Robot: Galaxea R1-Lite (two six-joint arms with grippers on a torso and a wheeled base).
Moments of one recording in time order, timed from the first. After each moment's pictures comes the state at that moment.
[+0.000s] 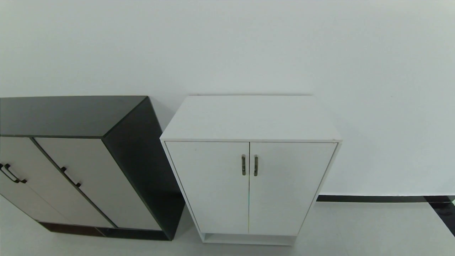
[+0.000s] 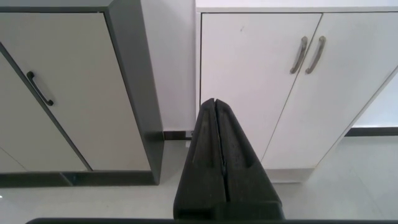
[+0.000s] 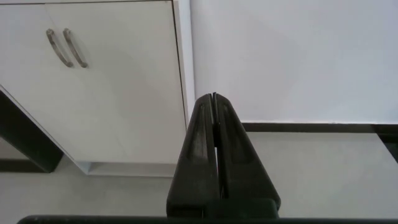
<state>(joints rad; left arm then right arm) 0.00 0.00 0.00 0.00 -0.02 0.00 0.00 0.01 0.00 0.00 0.01 -0.01</state>
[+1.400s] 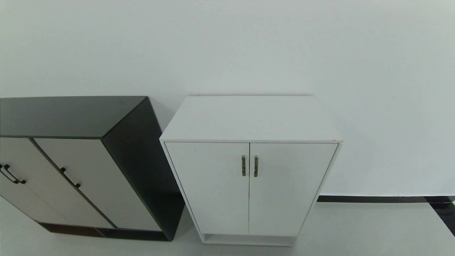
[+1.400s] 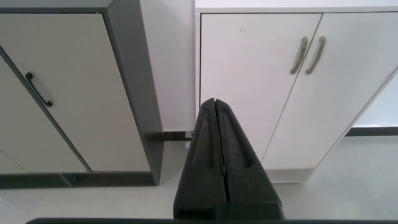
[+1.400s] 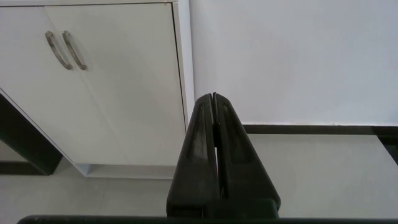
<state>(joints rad) 0.00 0.00 0.00 0.00 -0.02 0.00 0.00 0.00 0.00 0.00 0.01 -0.01</state>
